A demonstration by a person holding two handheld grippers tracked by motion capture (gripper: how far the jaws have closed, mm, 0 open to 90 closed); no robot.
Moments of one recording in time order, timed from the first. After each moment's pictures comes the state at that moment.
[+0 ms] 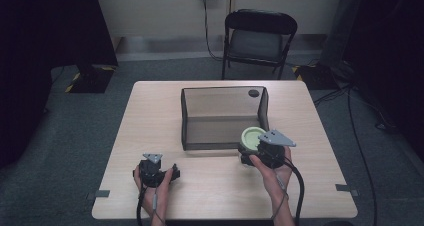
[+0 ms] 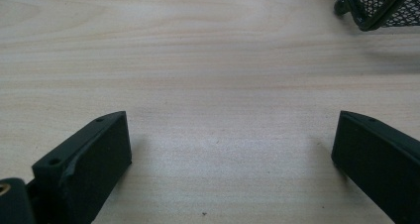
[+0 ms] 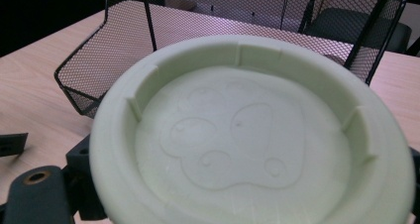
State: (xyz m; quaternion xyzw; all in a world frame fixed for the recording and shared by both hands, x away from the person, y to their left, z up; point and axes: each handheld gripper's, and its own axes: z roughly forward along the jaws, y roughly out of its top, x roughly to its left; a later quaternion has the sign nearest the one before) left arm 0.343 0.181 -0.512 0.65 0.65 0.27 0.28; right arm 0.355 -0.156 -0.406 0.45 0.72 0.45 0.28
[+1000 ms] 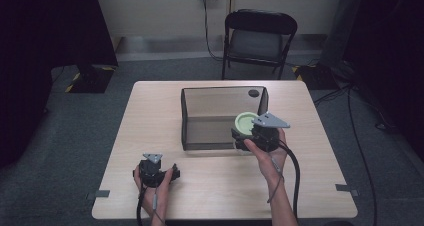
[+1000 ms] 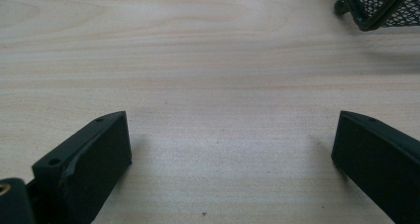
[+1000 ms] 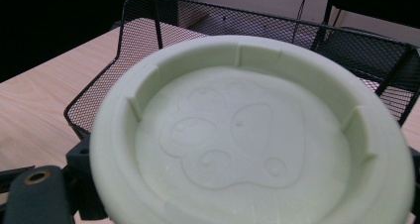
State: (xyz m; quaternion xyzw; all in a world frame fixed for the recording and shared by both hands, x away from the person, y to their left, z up) left arm 0.343 0.181 -0.512 0.65 0.65 0.27 0.28; right arm 0.388 -0.140 -0.378 0.42 0.74 0.46 0.28
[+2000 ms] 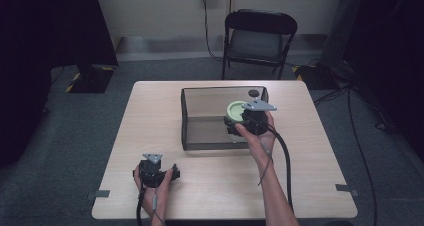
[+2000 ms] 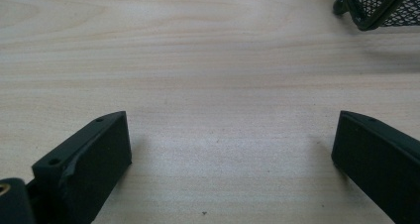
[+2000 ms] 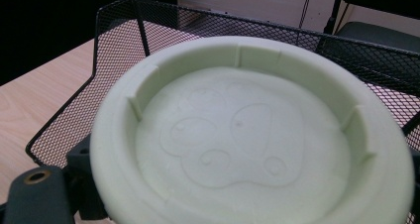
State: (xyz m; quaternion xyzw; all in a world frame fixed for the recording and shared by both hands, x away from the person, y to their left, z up) left arm 0.343 0.182 -0.512 0.65 0.65 0.27 0.28; right arm 0.440 -0.122 -0.383 0.43 0.74 0.45 0.27
